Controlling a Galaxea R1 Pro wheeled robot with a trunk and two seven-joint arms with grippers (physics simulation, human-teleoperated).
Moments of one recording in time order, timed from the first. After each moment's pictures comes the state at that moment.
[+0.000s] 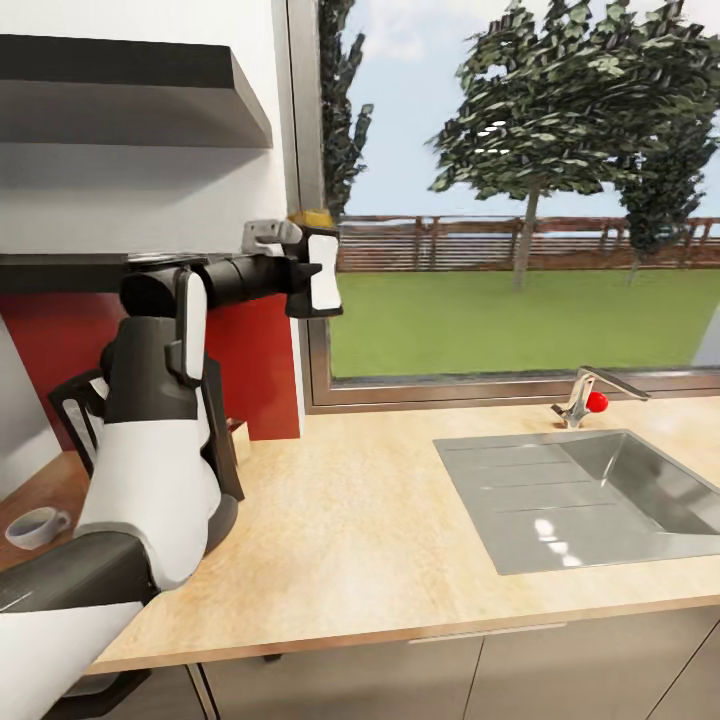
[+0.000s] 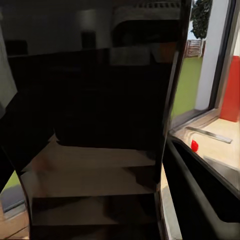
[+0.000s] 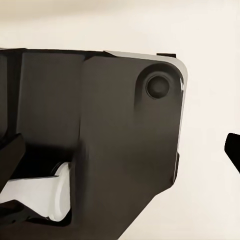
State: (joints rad) left arm -1.25 -0.15 0.11 -1.34 -0.18 0.93 -0.73; right arm -0.01 -0.06 0.00 -0.04 0.00 -0.17 0.24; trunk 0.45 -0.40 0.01
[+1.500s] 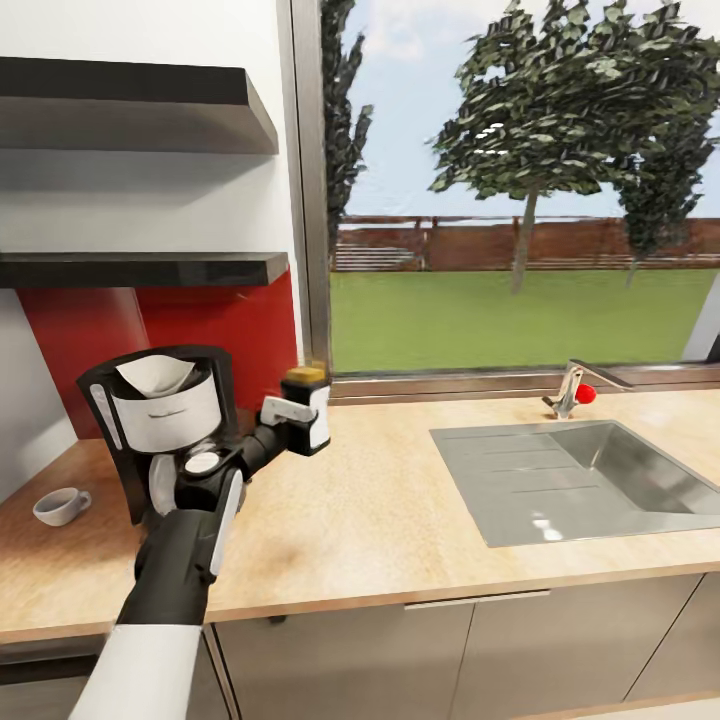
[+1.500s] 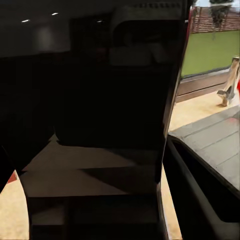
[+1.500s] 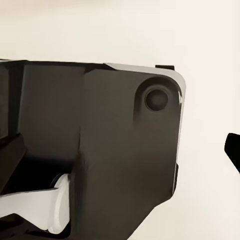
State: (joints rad) left arm -0.62 -0.15 0.02 -1.43 -0.19 0.46 -0.49; right arm -0.01 -0.06 -0.01 -0.07 0.00 -0.17 0.24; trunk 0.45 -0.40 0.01
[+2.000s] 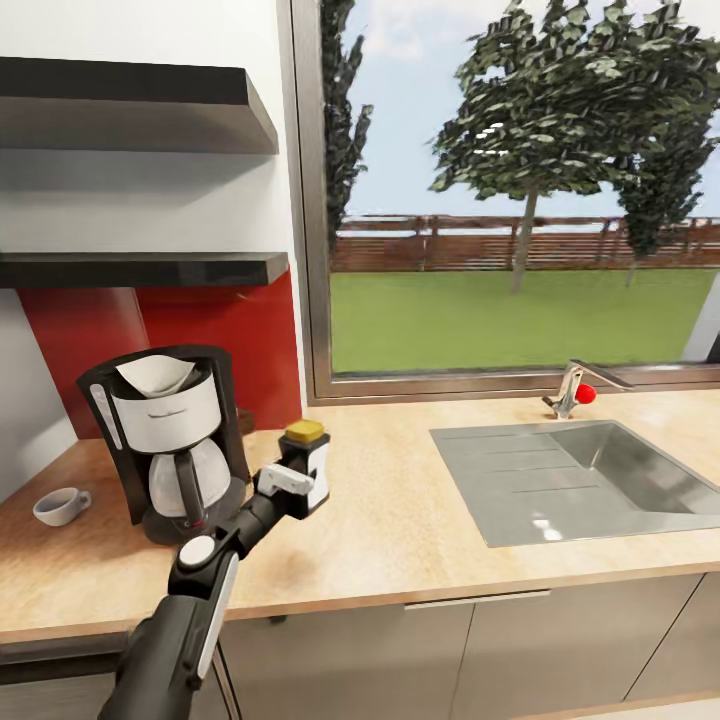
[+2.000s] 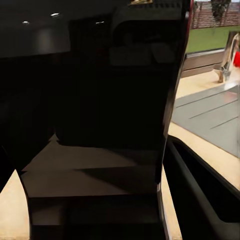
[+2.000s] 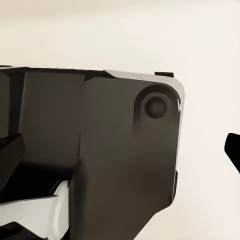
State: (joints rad) left arm -0.36 -0.14 0.03 -1.43 -0.19 0.21 -0.49; right arm -0.01 -0.06 -0.01 -0.09 0.00 -0.17 0.24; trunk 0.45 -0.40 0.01
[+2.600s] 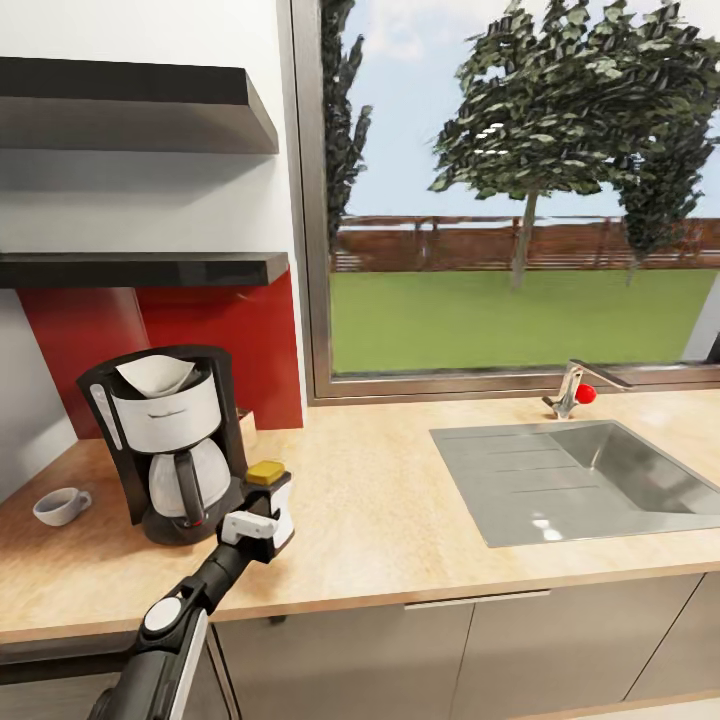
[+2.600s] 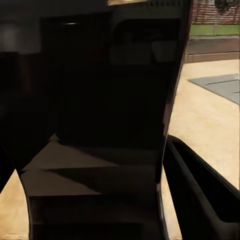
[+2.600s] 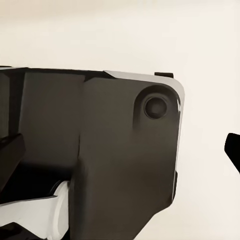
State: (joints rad) left arm -0.26 -0.13 0.22 -1.29 -0.19 0.01 -0.49; right arm -0.01 -0.06 -0.01 -0.09 0.00 -0.17 0.24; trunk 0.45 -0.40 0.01
